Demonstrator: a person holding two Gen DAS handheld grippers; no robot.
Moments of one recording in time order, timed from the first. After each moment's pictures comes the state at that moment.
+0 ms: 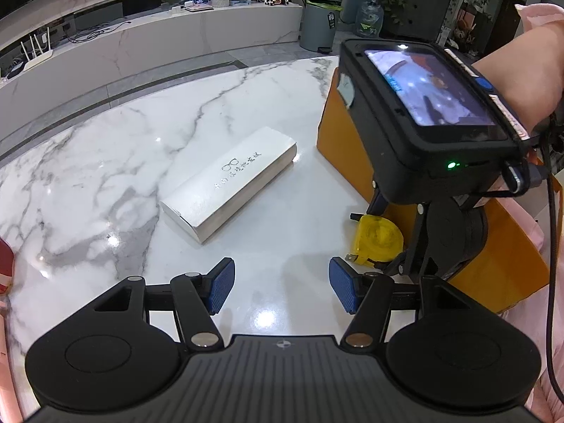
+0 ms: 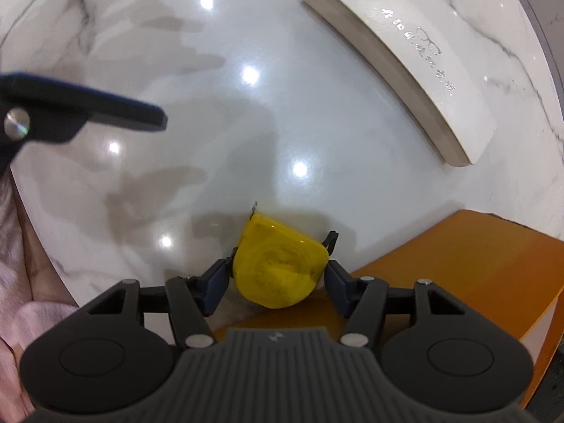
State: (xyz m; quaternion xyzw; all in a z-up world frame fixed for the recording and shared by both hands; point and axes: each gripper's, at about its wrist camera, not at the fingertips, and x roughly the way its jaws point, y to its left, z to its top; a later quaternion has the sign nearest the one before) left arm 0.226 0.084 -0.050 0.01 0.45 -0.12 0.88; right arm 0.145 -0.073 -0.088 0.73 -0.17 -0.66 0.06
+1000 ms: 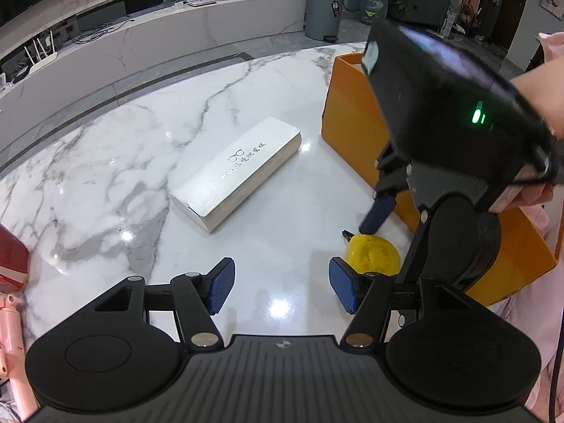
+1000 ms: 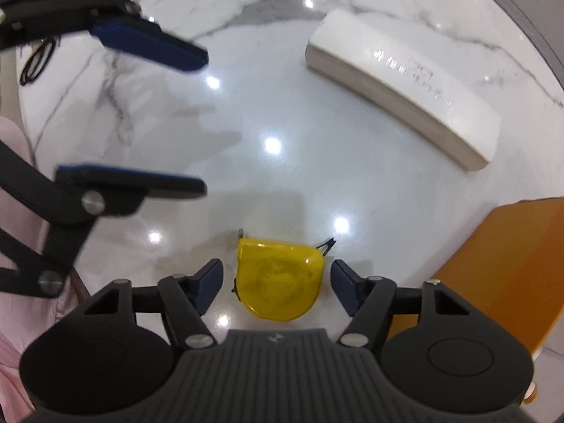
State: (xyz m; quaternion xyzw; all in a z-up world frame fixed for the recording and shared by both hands) left arm 0.221 0.080 -0.045 0.04 0.47 -0.10 0.88; right arm 0.167 -0.063 -0.072 0.62 -0.31 -0.72 0.02
